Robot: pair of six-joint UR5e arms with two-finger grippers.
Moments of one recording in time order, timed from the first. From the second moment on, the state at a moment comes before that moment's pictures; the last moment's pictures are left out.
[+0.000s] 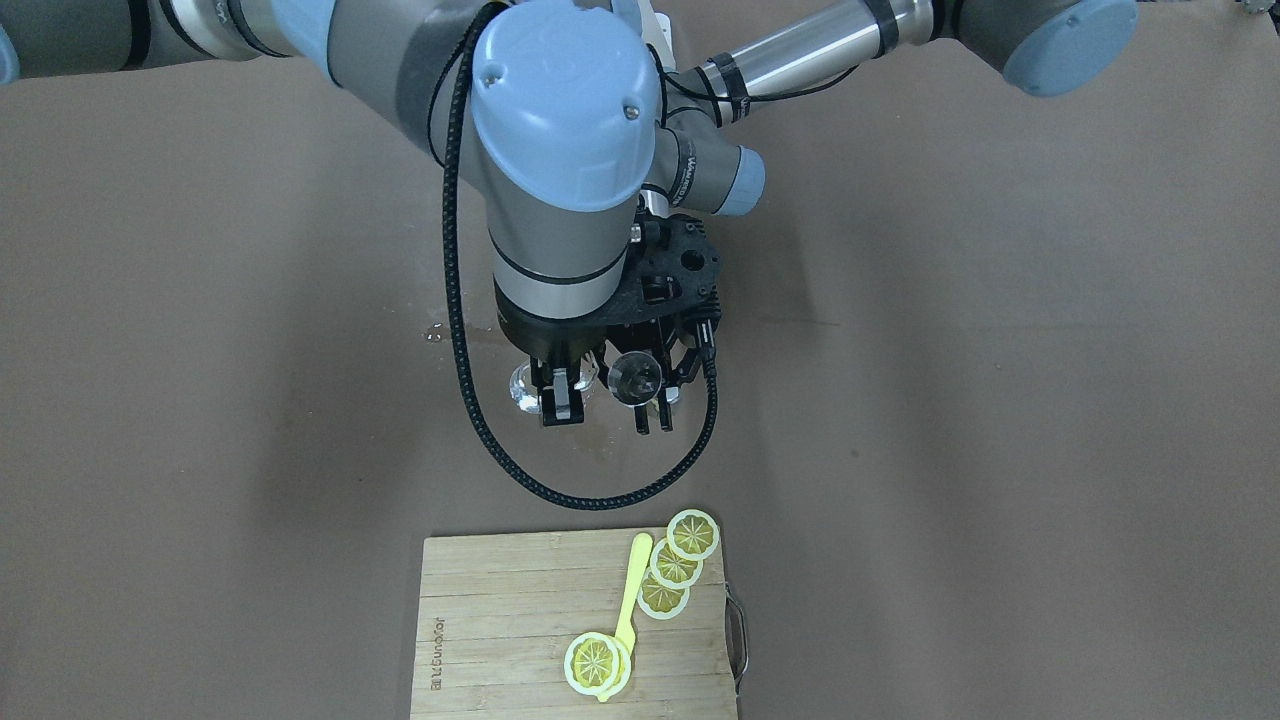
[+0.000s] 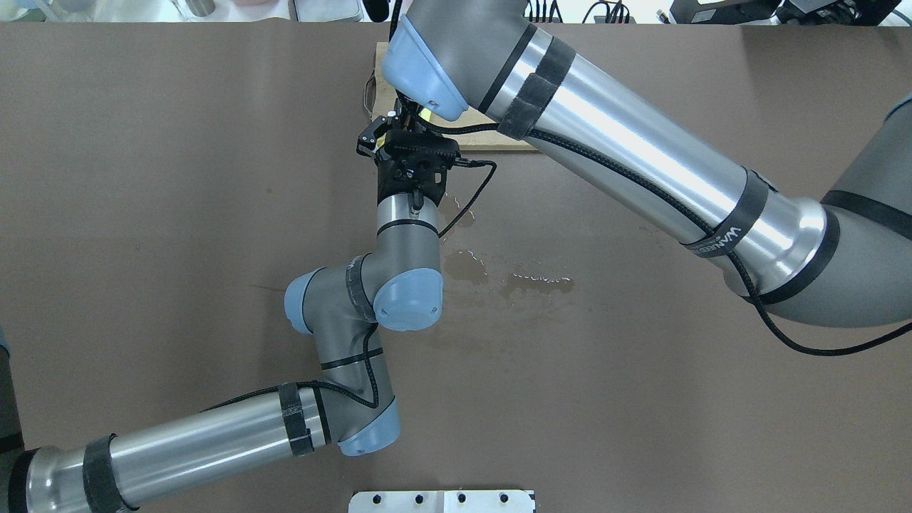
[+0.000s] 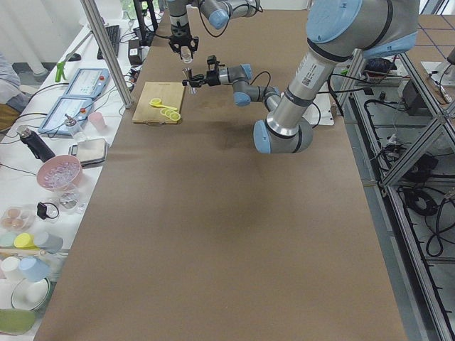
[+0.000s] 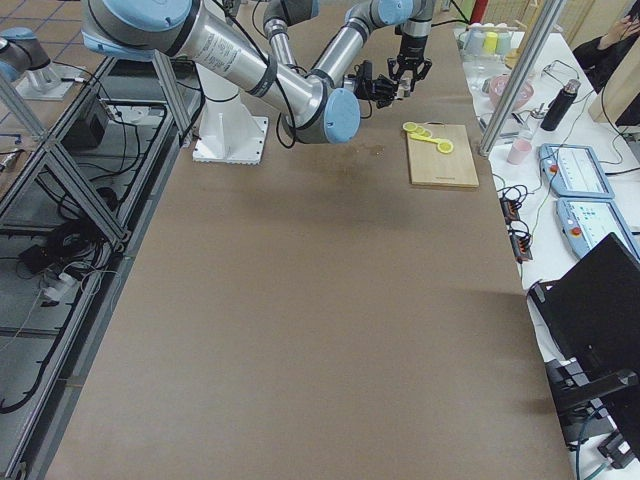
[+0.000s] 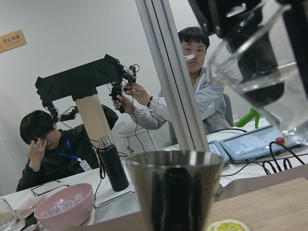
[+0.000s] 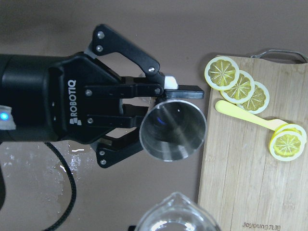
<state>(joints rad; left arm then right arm) -0.38 -2.40 -1.26 -2.27 -0.47 -0.82 0.84 -0.32 1.22 -2.03 2.06 -0.84</state>
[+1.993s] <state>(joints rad) -0.39 -2.40 -1.26 -2.27 -0.48 -0.81 0.76 -0.07 0.90 -2.20 1.85 -0.97</state>
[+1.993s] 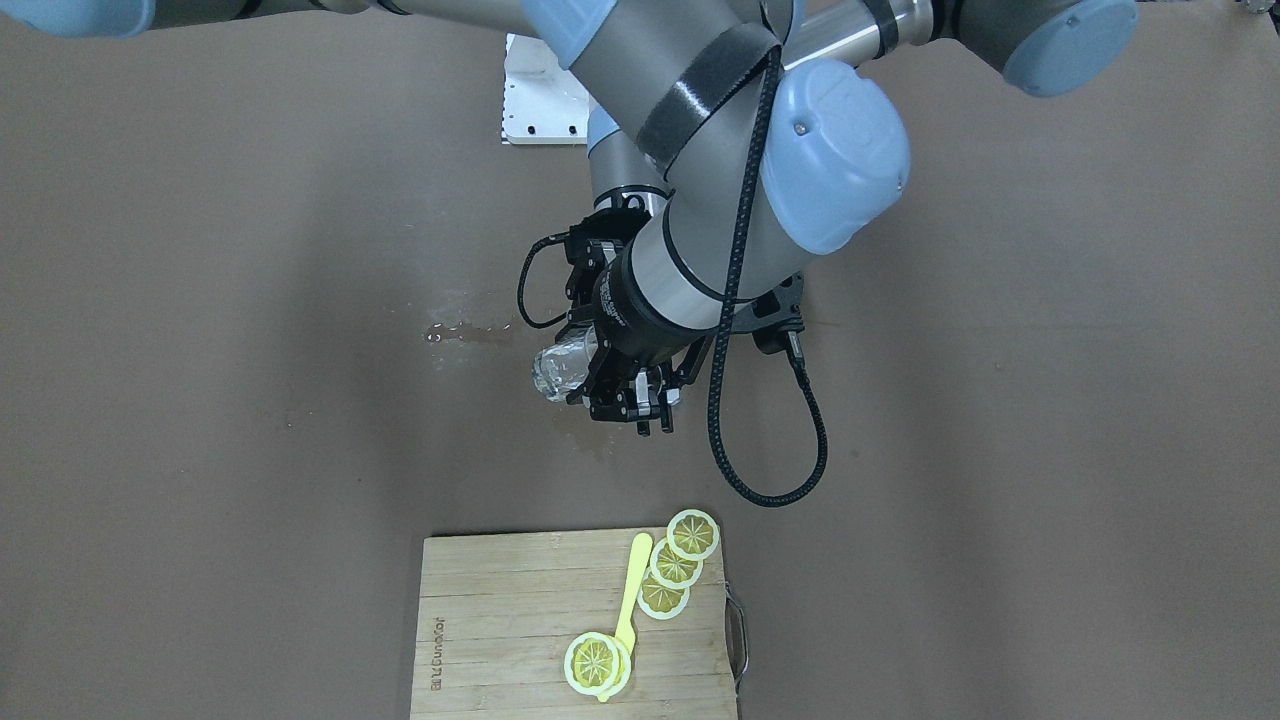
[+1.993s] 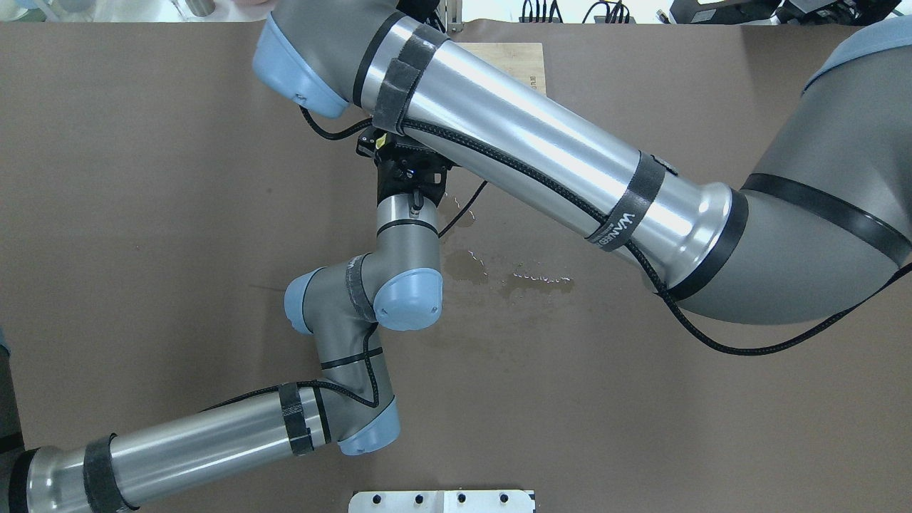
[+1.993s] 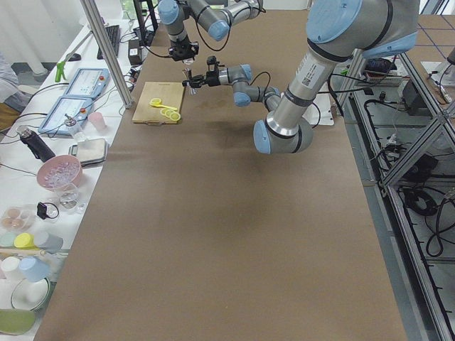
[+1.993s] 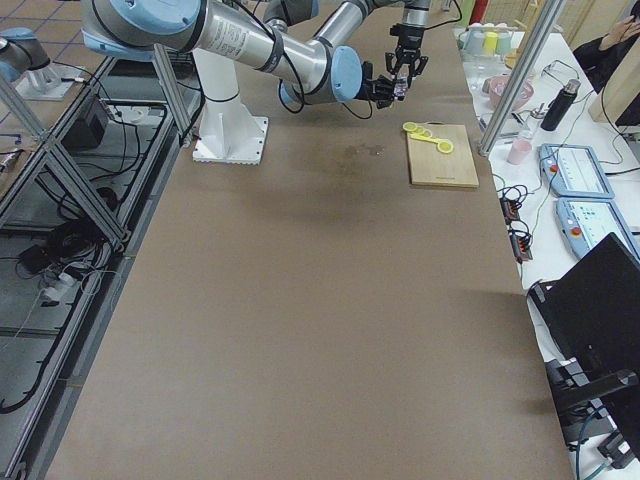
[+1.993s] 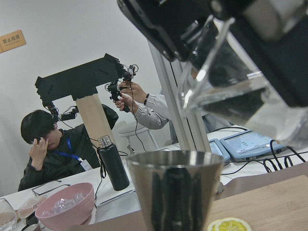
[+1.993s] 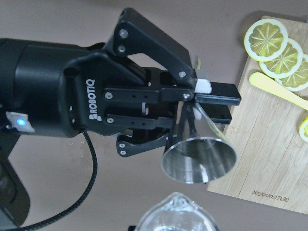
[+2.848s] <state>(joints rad) -0.39 -2.40 -1.25 -2.27 -0.48 -0.81 0.73 -0.03 0.85 -2.26 1.77 -1.04</state>
